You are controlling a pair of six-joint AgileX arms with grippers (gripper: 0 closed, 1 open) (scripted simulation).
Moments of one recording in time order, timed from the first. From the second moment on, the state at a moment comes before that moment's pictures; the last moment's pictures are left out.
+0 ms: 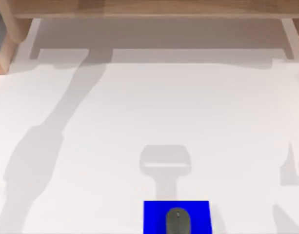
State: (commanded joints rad) left arm -0.40 1.85 1.92 -0.06 -0.36 0.01; right arm 0.00 0.00 0.00 0.00 0.00 0.00
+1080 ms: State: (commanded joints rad) left arm -0.39 1.95 2.06 -0.09 -0.35 0.01; right arm 0.00 0.00 0.00 0.00 0.00 0.00
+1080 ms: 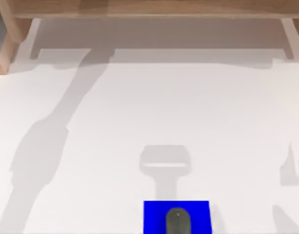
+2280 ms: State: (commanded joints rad) left arm -0.39 1.95 2.06 -0.09 -0.35 0.01; right arm 0.00 0.00 0.00 0.00 0.00 0.00
